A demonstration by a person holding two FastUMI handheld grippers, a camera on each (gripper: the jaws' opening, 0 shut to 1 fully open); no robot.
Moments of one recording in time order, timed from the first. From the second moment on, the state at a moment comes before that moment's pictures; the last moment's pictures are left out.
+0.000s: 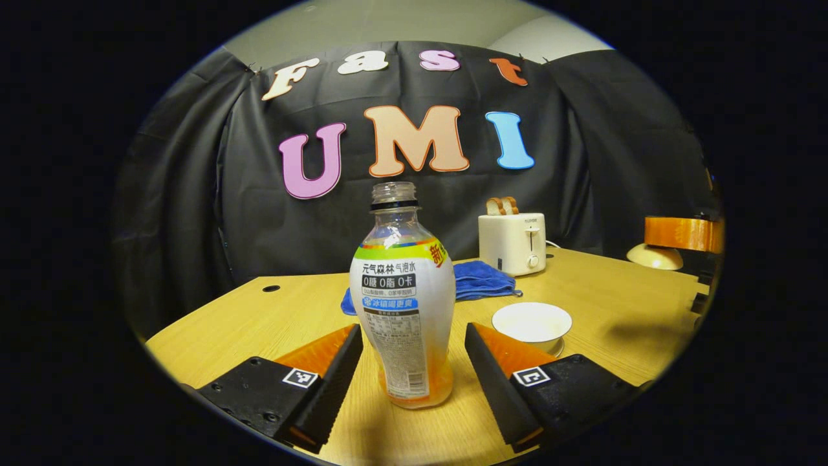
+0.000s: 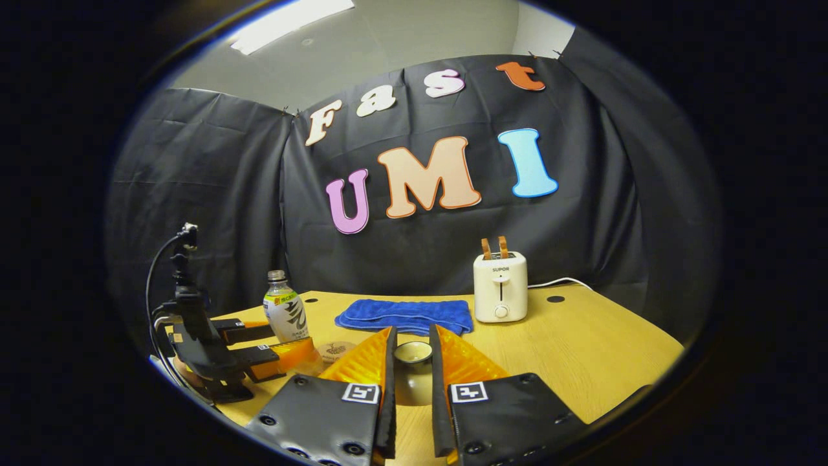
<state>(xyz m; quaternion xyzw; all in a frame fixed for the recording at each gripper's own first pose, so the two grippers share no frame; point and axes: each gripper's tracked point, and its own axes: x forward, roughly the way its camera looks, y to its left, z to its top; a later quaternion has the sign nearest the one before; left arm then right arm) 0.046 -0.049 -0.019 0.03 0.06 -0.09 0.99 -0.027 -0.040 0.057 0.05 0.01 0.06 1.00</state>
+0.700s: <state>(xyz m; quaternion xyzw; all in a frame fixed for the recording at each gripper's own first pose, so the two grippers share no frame) 0.061 -0.048 -0.022 0.14 0.10 -0.08 0.98 -0.034 -0.063 0.065 0.08 0.01 0.06 1.00</state>
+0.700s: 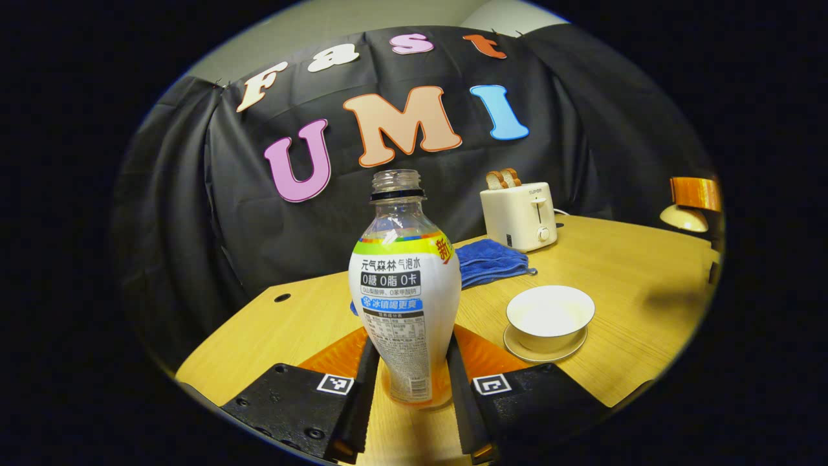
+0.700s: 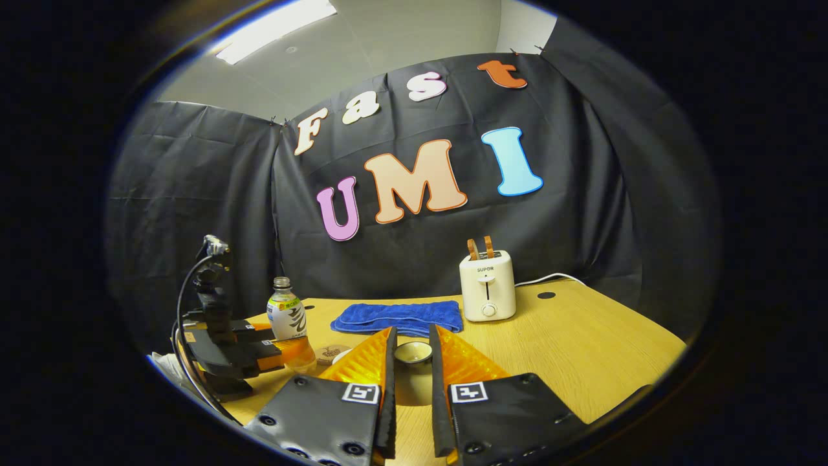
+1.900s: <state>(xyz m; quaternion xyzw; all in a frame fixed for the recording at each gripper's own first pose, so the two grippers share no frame) 0.096 -0.042 -0.020 0.59 0.09 -0.08 0.80 -0.033 -0.082 0.064 0.08 0.02 0.04 1.00</state>
